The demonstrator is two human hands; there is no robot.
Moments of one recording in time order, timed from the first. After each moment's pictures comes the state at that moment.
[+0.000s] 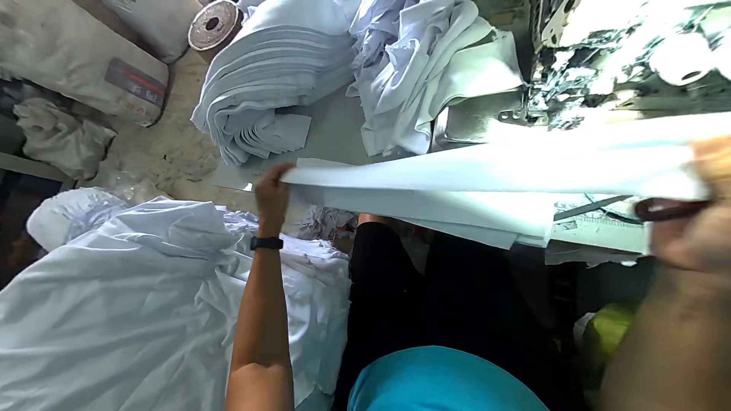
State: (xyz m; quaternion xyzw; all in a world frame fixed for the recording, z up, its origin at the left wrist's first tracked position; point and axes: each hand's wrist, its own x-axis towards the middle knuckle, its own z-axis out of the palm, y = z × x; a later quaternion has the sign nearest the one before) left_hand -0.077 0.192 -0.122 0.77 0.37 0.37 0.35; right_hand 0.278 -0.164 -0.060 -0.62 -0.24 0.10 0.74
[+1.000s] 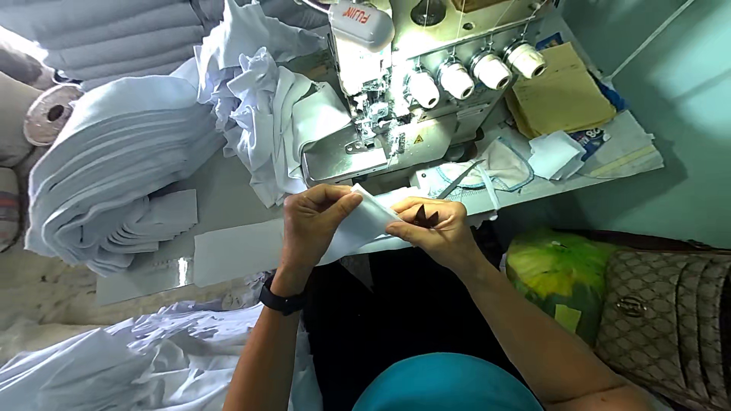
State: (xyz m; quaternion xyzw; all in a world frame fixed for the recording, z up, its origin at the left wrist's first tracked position) left_hand 0.110 0.046 -0.053 0.75 0.09 0.25 0.61; right_hand 0.218 -0.141 -0.095 -0.57 -0.40 0.18 0.69
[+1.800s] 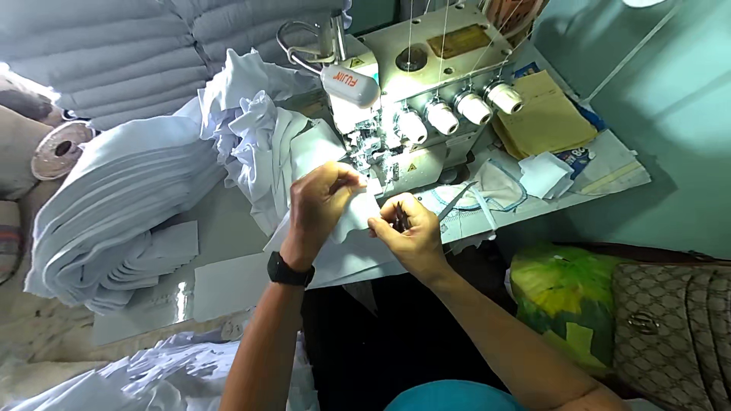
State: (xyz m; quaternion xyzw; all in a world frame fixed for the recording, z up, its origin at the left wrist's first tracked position) left_hand 0.162 0.077 -0.047 0.88 -0.06 0.33 0.34; right_hand 0.215 -0.093 -0.098 -0.66 -0.31 0.05 0.68
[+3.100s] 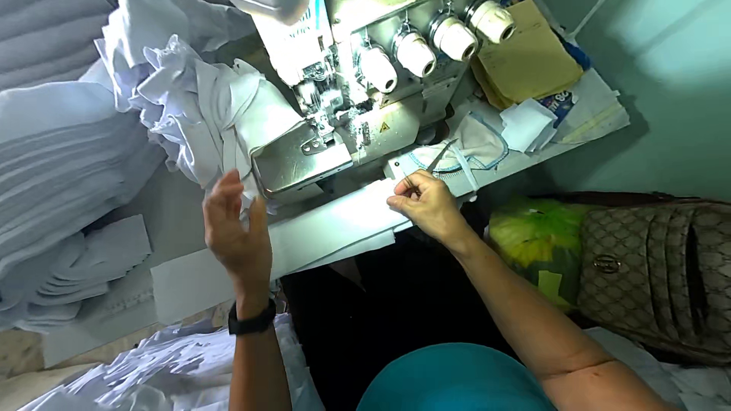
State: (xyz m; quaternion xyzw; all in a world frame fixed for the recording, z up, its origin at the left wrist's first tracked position) left_hand 0.092 0.095 -0.102 0.81 0.15 0.35 0.44; right_hand 0.245 -0.163 -0.131 -0.82 -0.24 0.15 0.50
